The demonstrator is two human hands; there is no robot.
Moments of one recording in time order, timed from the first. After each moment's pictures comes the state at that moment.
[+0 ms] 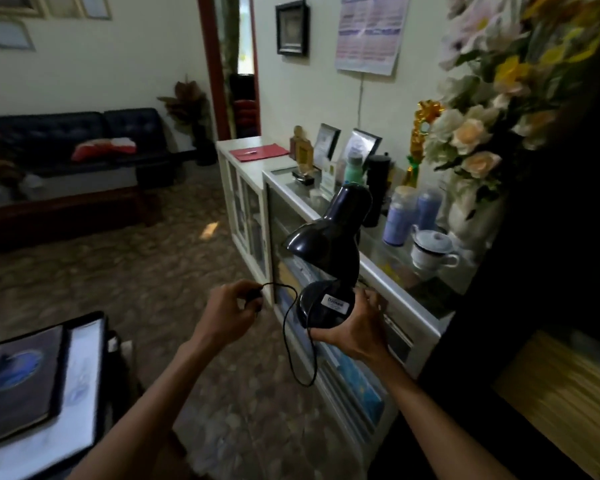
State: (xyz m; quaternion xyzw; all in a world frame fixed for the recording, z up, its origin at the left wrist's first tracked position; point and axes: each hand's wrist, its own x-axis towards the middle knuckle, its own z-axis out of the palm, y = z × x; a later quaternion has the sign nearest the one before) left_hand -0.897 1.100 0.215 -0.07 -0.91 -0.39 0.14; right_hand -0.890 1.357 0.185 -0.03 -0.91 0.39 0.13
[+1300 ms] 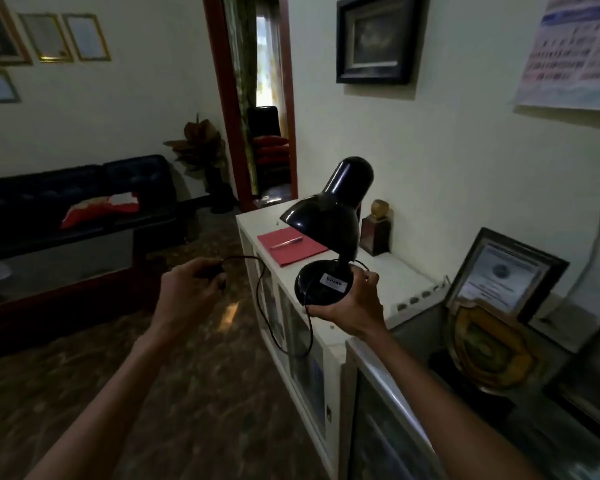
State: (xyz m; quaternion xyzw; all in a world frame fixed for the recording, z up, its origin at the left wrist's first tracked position) left_hand -1.726 0.798 0.297 -0.03 -0.89 -0.38 0.24; right_hand -1.780 1.084 0.213 0.00 -0.89 0.43 0.14
